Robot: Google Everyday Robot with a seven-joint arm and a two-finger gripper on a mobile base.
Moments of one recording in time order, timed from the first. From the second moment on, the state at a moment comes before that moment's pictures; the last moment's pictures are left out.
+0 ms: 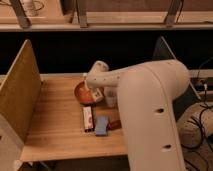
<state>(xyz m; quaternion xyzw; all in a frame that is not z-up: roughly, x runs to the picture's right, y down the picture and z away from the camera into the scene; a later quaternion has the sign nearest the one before) -0.075 -0.012 0.925 -0.14 -0.03 0.53 0.83</state>
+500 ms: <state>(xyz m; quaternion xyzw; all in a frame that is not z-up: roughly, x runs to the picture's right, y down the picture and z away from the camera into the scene) -0.076 -0.010 0.925 -0.15 -0.03 0.54 0.83</state>
